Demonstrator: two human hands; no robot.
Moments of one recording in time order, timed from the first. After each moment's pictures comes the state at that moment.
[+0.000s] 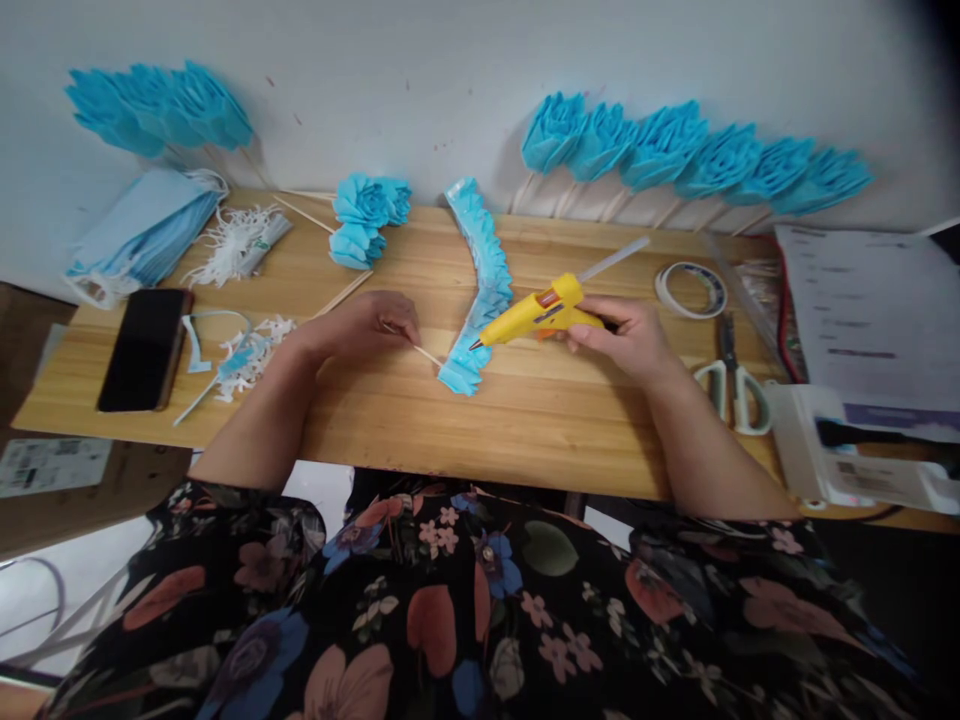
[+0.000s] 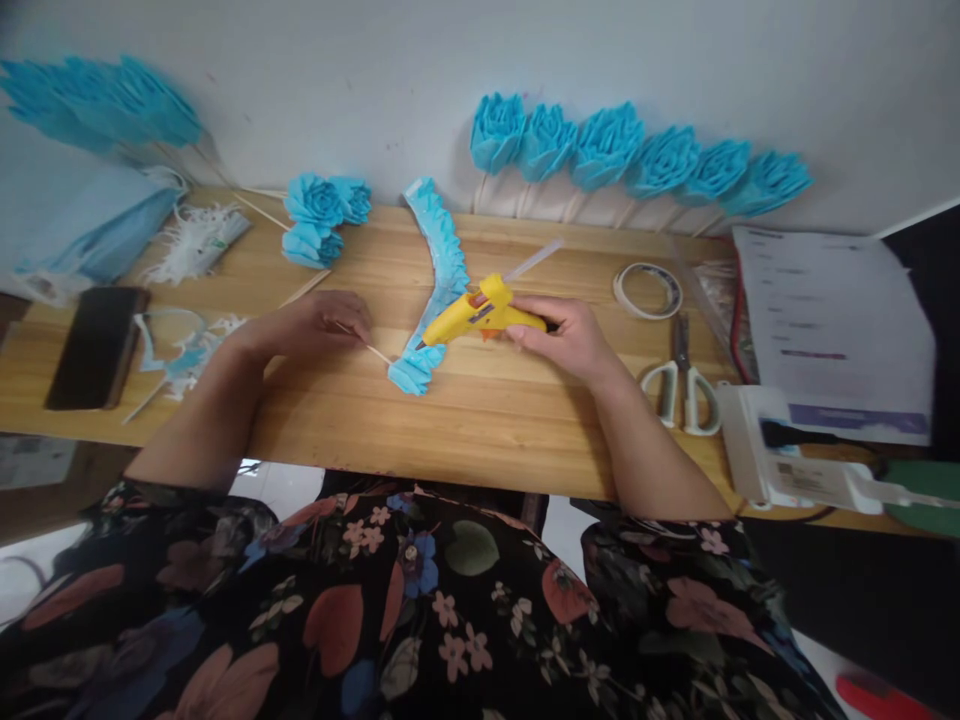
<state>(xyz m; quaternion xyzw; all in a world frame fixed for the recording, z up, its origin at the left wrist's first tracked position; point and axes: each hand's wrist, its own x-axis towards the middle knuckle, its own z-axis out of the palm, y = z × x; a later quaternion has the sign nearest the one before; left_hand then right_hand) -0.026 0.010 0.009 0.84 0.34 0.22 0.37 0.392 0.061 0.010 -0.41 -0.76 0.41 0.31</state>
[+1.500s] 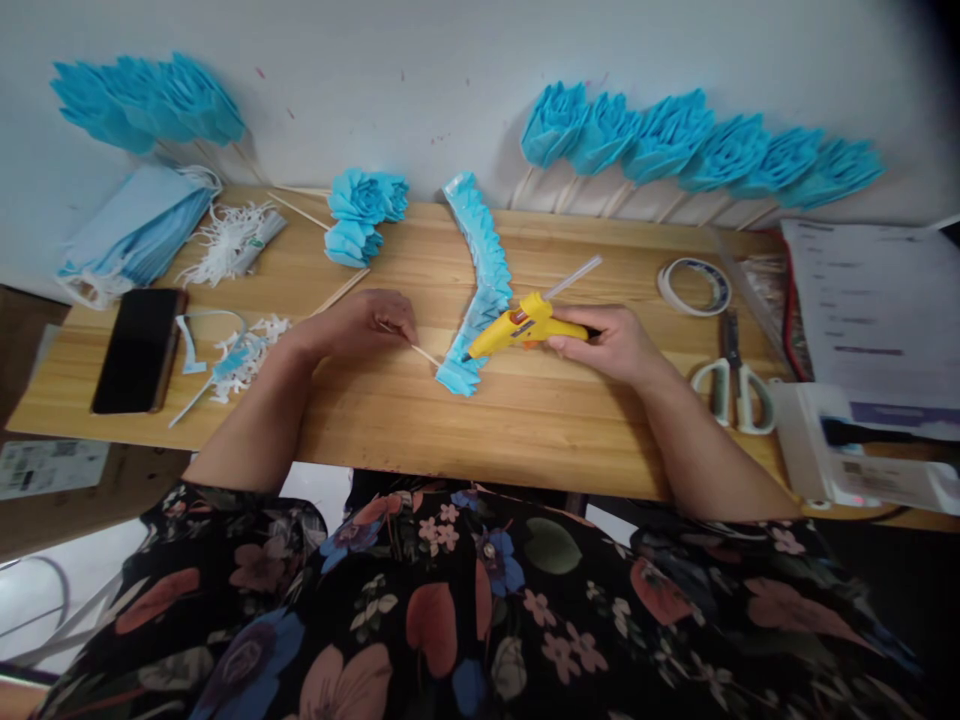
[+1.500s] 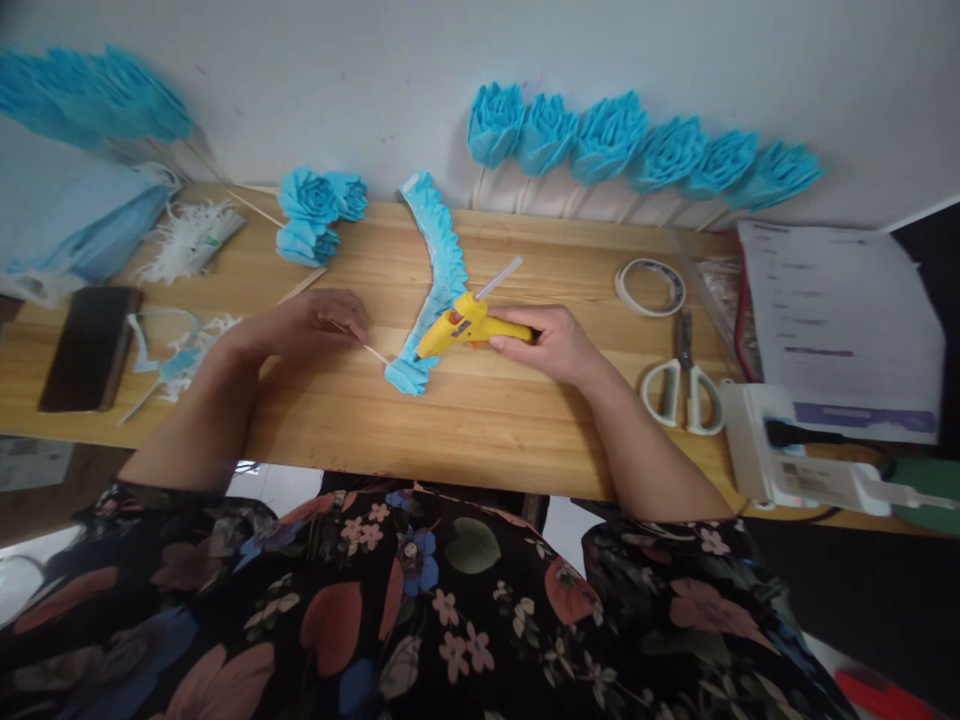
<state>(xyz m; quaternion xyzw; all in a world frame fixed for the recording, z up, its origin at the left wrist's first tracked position) -0.027 0.011 0.010 0.84 0.33 0.20 0.36 0.384 0.058 0.003 -0.38 -0.80 0.38 0.27</state>
